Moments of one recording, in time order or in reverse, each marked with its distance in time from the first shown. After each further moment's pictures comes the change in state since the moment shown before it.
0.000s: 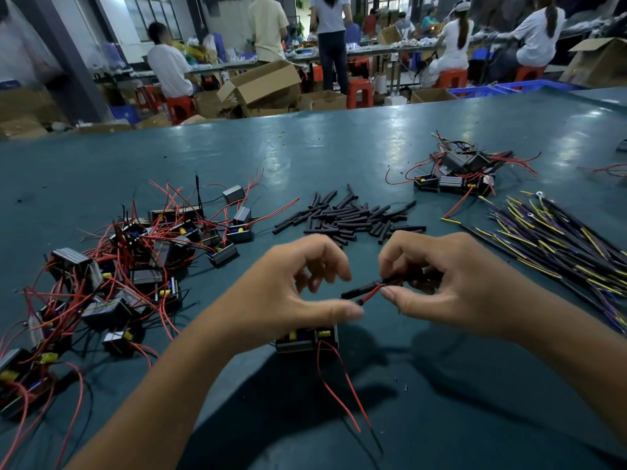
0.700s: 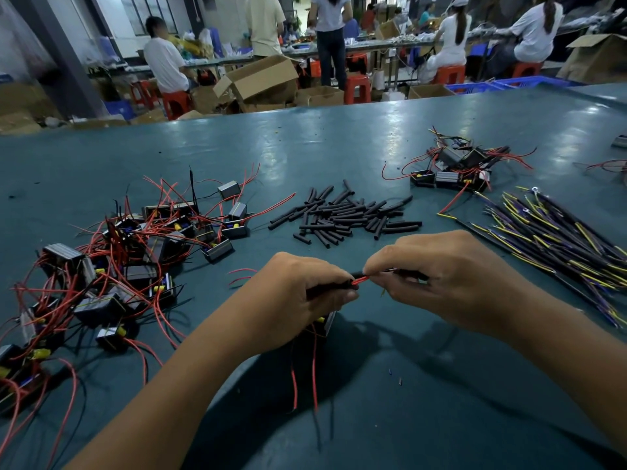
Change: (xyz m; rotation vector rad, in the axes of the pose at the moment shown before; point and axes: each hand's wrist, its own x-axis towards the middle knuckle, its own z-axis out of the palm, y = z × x) left_hand 0.005 -0.012 0.017 0.301 0.025 0.149; right_hand 0.002 -0.004 0.001 -0.345 0.052 -0.151
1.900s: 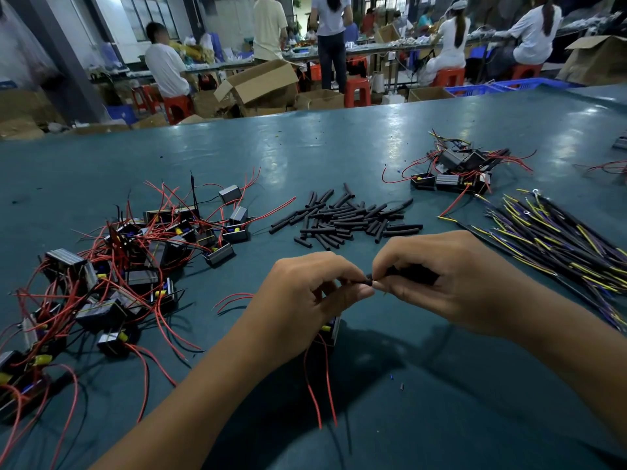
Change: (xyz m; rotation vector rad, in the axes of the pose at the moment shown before) left_hand 0.004 0.013 0.014 -0.087 0.236 0.035; right_hand 0.001 0.002 -0.005 0.126 -0.038 0.034
